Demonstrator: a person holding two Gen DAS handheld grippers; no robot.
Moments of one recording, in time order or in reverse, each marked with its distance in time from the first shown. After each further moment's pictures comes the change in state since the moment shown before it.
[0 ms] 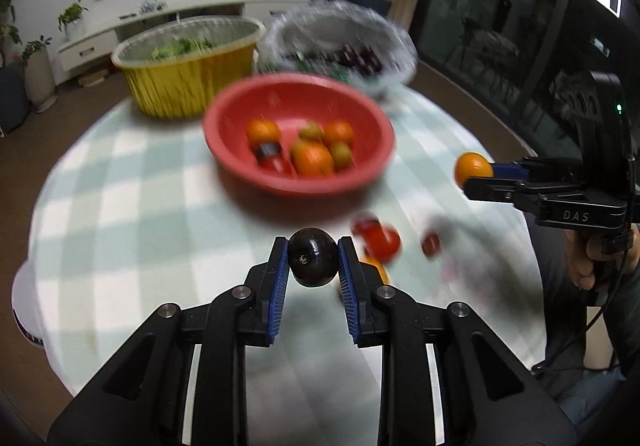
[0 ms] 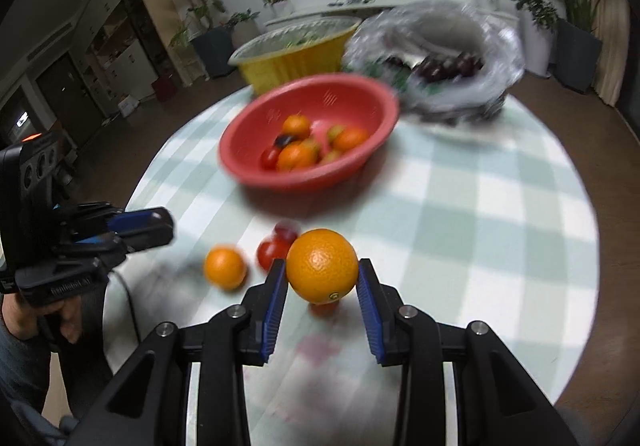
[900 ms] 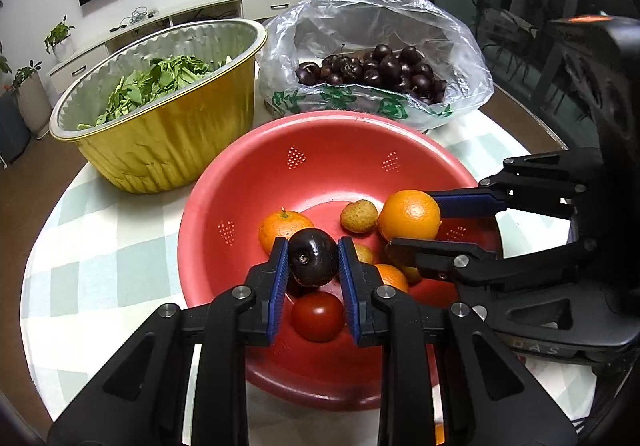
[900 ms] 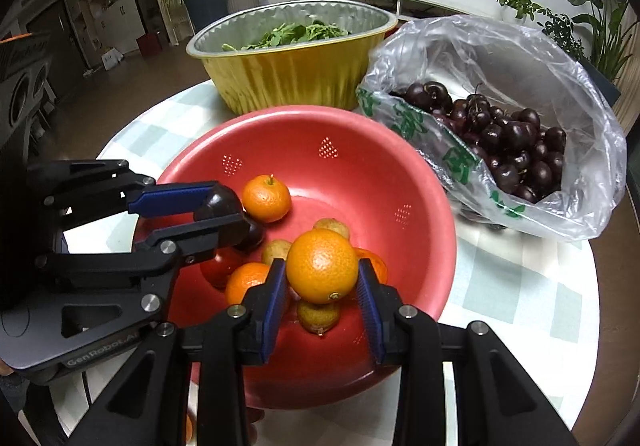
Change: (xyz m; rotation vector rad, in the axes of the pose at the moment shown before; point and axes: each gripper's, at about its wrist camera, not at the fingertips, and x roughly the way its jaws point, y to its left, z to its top) left arm 0.134 0.023 0.102 0.080 0.059 0.065; right arm 0.123 0.015 0.108 -0.154 0.112 -0.110
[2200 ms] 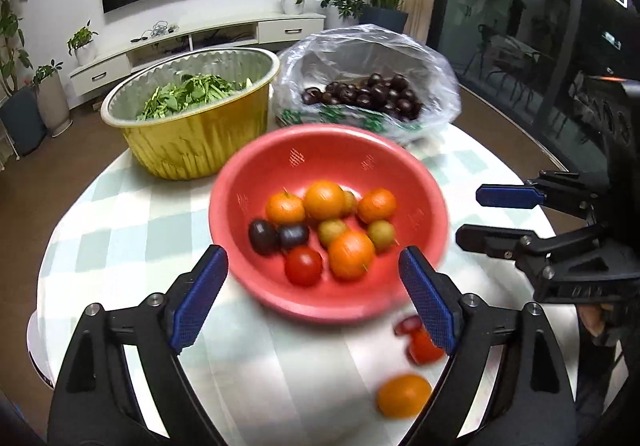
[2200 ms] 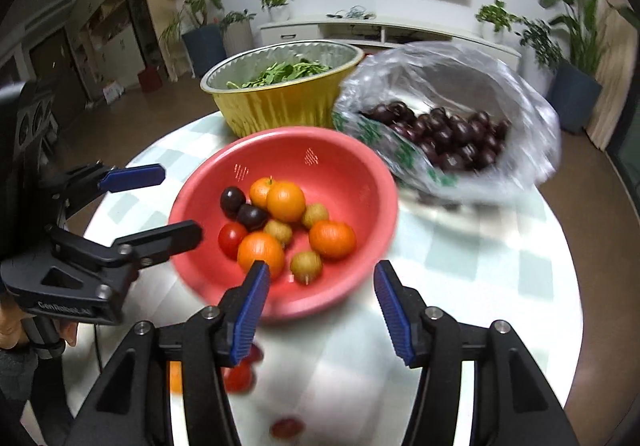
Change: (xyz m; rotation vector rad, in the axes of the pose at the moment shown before) left arm -0.081 -0.020 -0.045 -0.047 -0.100 0.017; right arm -0.070 -0.015 -0.051 0.075 -0.132 0.012
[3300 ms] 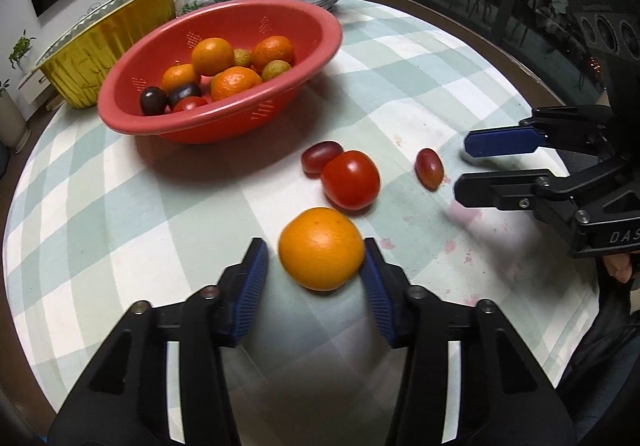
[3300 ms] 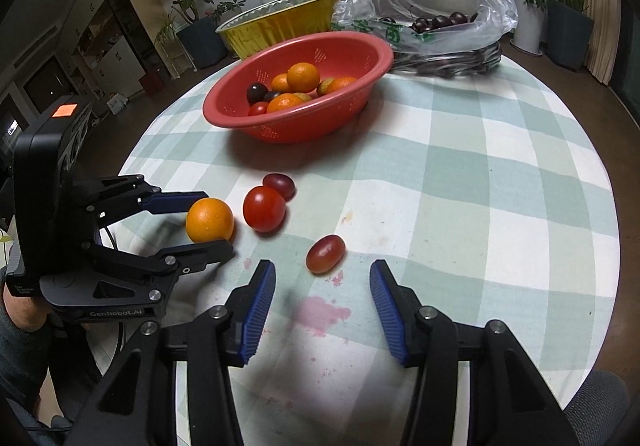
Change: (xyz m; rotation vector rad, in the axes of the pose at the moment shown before) left arm 0.024 -0.060 -0.091 0.198 0.247 -0.095; right arm -0.023 0.010 -0.109 0.124 0.090 0.081
